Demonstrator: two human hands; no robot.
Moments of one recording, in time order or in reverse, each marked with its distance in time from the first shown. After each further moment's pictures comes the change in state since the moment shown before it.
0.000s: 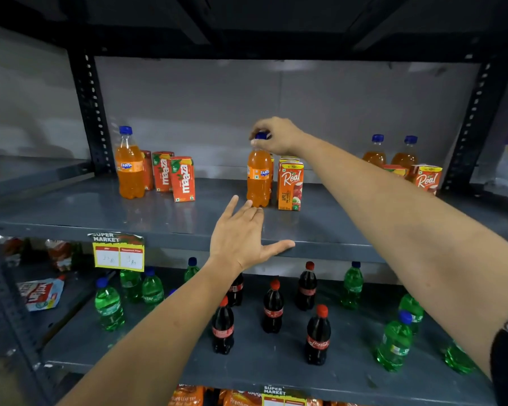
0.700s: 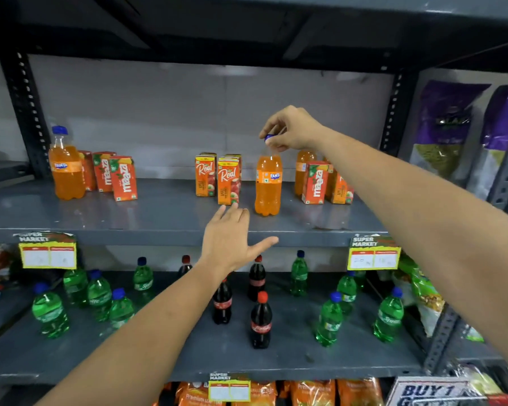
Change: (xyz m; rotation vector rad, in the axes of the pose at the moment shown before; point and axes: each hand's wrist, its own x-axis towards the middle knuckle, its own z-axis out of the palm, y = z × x) left_hand 0.005 0.104 -0.013 -0.135 -0.010 -0.007; right_hand -0.115 0.064 -0.108 -0.005 0.062 0.083
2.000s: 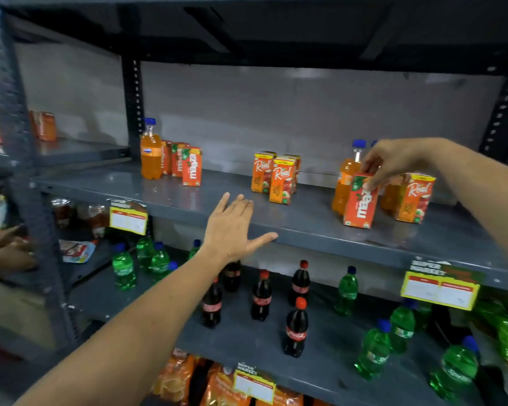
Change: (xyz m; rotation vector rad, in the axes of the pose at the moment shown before) left_hand -0.034 -0.061 -0.012 0.199 0.020 -0.137; right_hand -0.015 0.063 -0.022 -0.255 -0.532 0.085
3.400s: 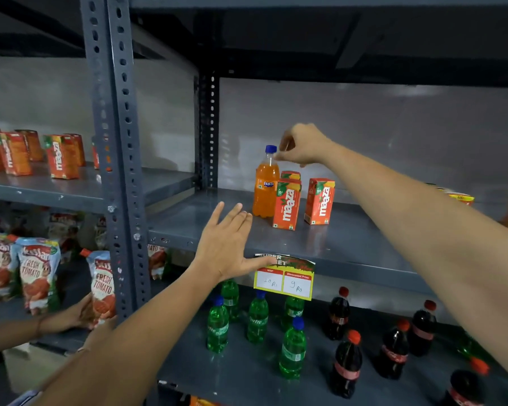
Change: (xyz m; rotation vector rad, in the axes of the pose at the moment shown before) left_hand -0.012 -0.357 0.041 0.038 0.022 0.146; right_hand 0.265 -0.418 0.021 0.127 0.448 -0.074
